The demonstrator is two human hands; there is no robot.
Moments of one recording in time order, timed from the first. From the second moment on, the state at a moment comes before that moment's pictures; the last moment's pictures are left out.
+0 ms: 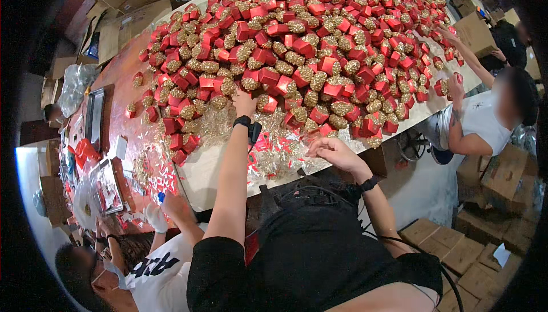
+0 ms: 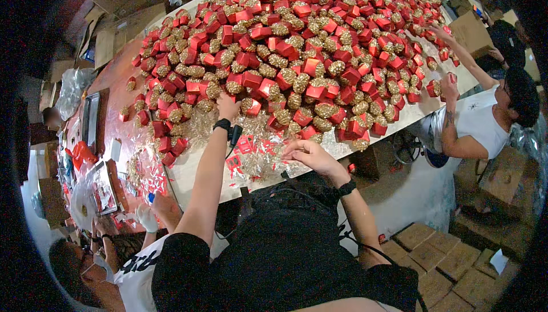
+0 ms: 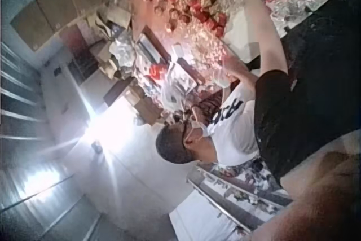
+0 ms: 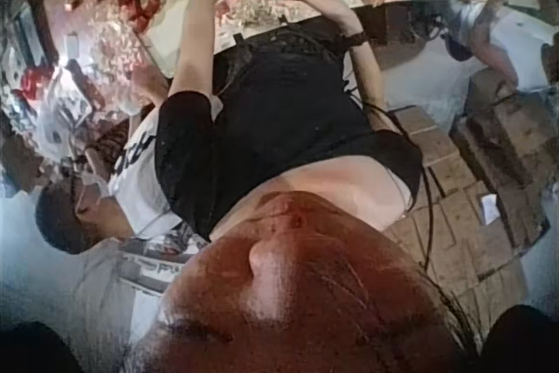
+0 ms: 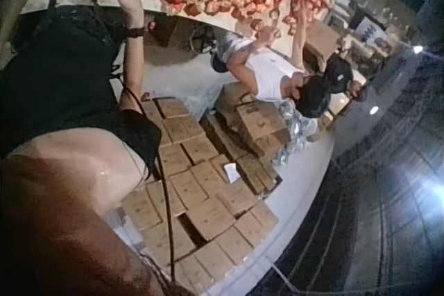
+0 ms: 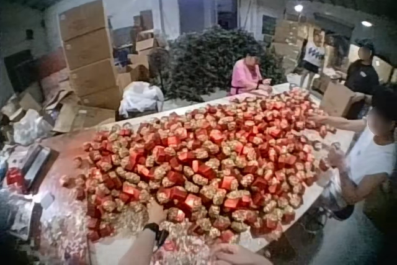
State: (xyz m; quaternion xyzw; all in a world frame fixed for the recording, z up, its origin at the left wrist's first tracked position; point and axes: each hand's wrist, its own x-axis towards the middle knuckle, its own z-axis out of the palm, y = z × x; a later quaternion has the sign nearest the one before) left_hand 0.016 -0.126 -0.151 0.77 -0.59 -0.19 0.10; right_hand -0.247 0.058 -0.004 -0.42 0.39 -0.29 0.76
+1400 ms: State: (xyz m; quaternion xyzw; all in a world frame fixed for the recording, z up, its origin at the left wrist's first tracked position) left_hand 0.066 0.080 -0.080 0.49 0.06 -0.73 0.48; right_hand -0.179 0.021 -0.132 -0.68 0.47 -0.04 0.56
